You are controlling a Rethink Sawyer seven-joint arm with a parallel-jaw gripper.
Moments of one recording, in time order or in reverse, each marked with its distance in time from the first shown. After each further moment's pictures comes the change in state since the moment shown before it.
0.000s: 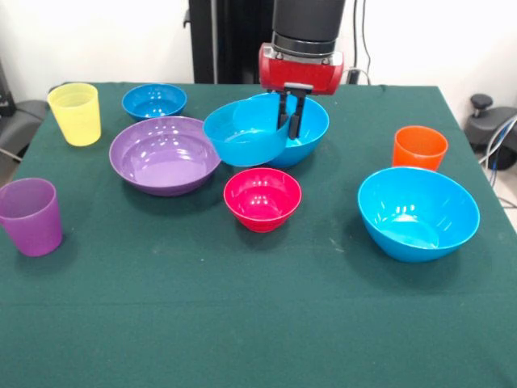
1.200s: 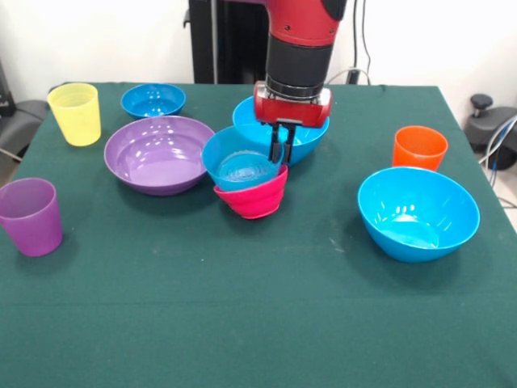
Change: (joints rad) arm 0.006 0.157 -0.031 -0.063 0.001 0.000 0.000
